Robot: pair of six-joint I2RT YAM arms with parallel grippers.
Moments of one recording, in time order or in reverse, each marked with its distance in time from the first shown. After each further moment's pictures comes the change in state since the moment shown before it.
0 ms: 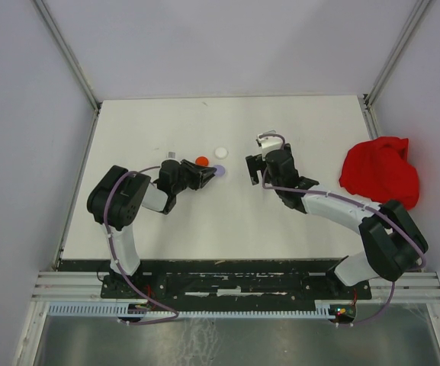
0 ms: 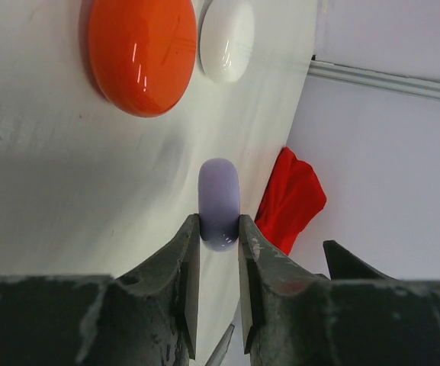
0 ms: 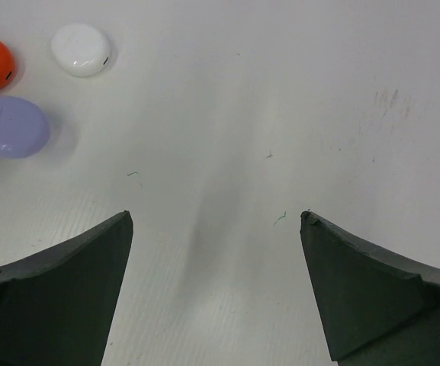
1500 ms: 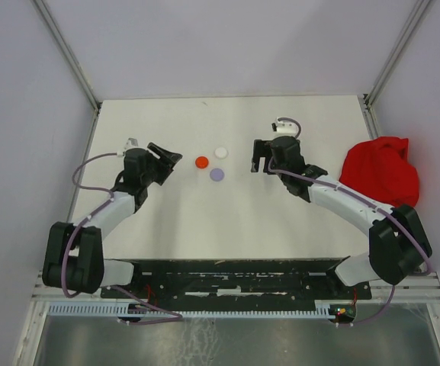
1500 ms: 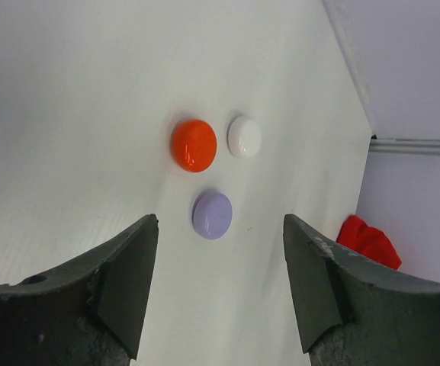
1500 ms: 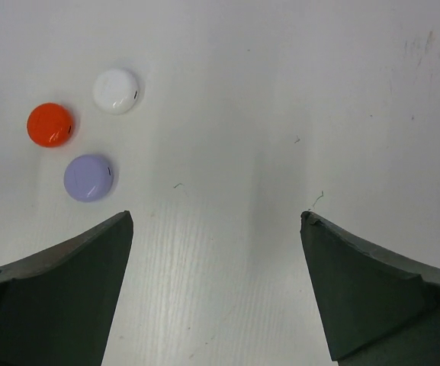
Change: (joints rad) left arm 0.176 -0.553 0.013 -0.682 -0.177 0.394; right arm -0.062 -0.031 0.124 -0.213 -0.095 0.305
